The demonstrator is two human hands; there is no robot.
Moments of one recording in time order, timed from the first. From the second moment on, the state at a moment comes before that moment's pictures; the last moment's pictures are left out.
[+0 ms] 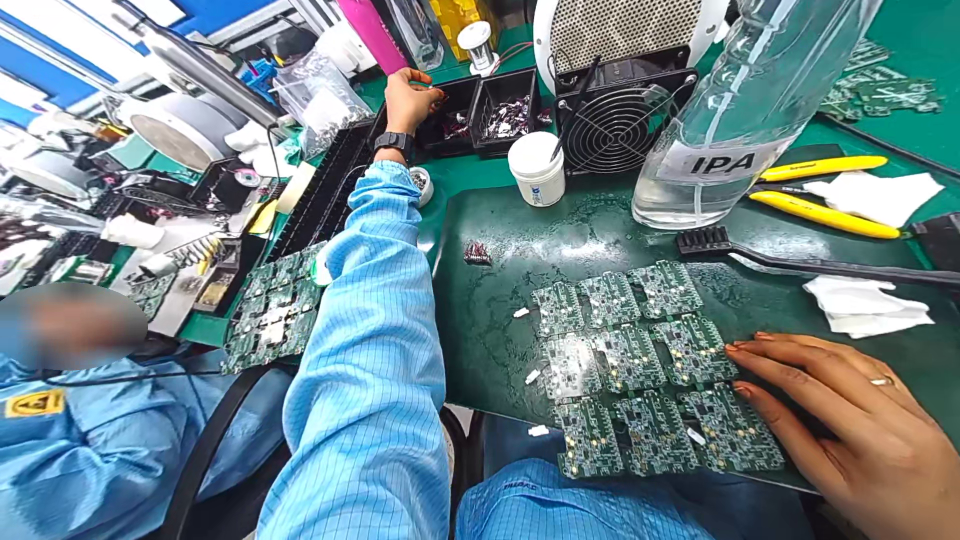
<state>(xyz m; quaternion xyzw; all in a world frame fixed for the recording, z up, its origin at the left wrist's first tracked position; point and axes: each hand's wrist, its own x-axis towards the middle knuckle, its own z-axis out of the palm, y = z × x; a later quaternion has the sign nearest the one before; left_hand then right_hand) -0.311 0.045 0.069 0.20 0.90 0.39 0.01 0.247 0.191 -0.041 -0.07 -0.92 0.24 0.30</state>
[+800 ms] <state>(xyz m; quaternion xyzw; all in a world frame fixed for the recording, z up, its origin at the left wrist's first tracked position) -0.299 0.044 0.079 0.21 0.91 0.36 -0.04 0.247 0.190 -0.040 -0.08 -0.92 0.24 0.30</state>
